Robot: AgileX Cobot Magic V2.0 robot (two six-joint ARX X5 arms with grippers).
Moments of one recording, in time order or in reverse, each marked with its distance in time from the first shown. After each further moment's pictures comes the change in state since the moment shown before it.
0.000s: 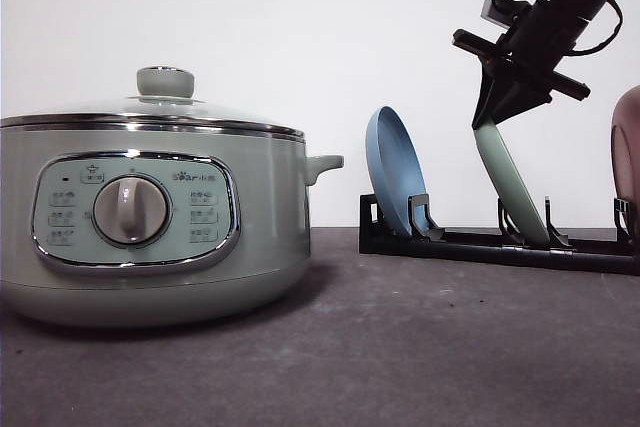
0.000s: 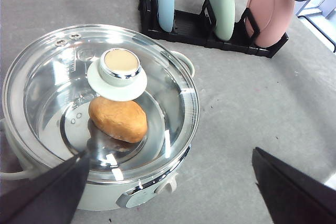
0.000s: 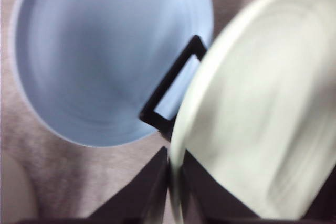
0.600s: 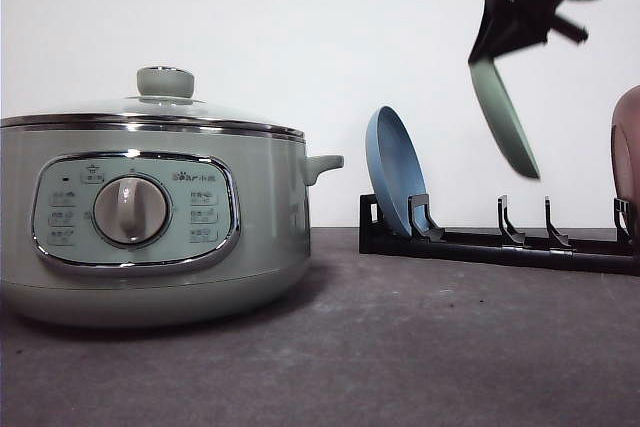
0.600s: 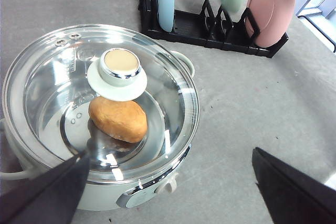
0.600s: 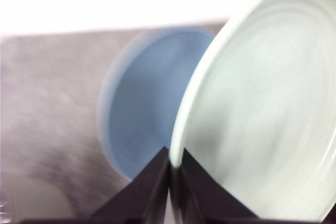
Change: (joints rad) left_arx 0.000 0.000 0.000 0.000 0.000 0.000; right_arx 0.002 -0.131 0.000 0.094 -0.043 0.048
